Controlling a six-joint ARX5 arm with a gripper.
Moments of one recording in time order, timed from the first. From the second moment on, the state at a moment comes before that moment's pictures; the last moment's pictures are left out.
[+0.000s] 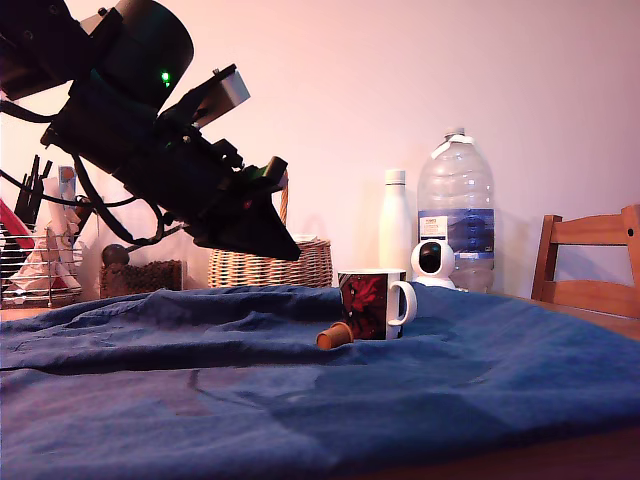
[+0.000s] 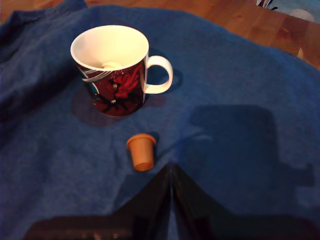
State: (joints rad) arm -0.56 1.64 0.85 0.25 0.30 0.06
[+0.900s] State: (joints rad) arm -0.56 1.65 0.85 0.35 0.28 0.06
